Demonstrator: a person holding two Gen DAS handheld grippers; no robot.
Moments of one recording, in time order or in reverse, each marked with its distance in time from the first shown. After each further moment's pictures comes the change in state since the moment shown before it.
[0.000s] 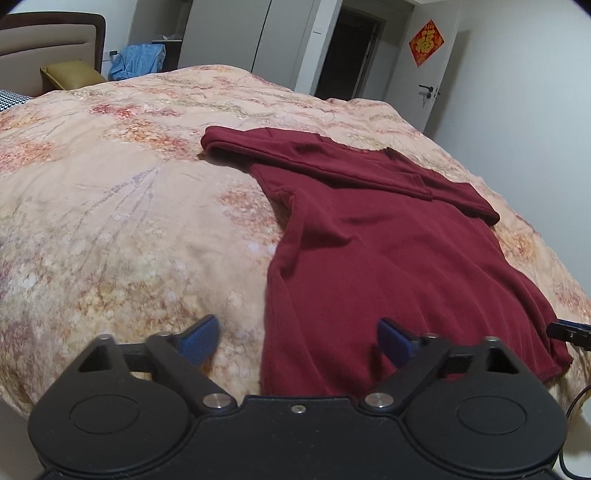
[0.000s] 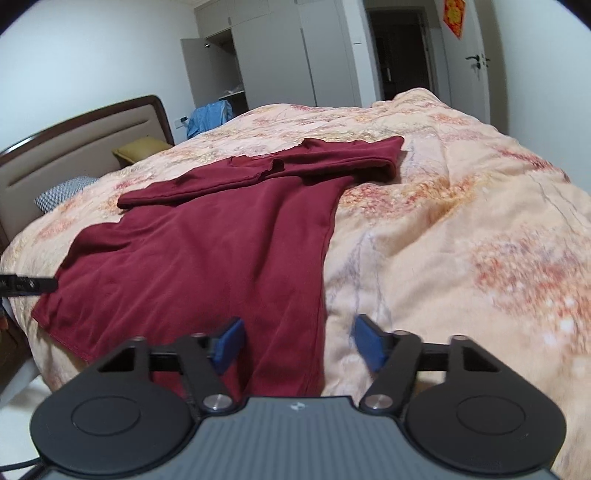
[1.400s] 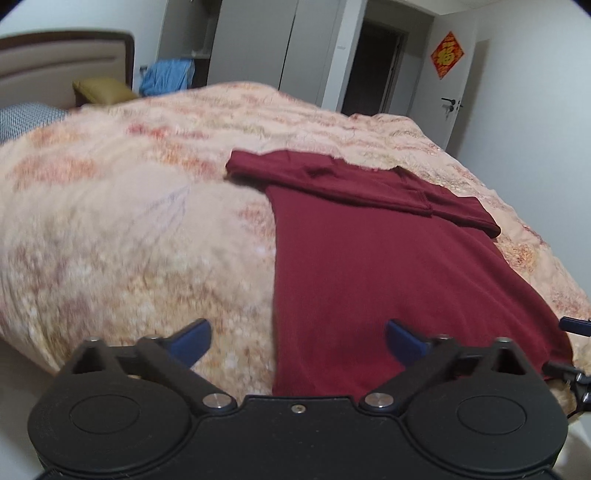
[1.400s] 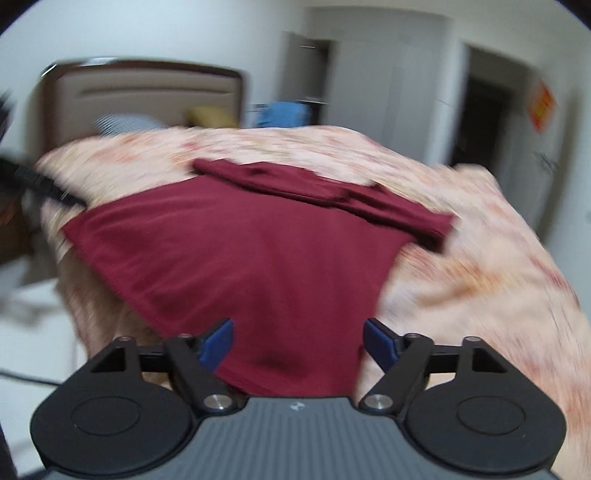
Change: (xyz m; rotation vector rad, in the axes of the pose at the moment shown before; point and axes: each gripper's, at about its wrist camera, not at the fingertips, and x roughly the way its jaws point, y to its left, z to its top) left arm -0.062 -0.039 -0.009 0.003 -0.061 0.124; right arm -0.035 0.065 -0.015 -0.536 -0.048 0.067
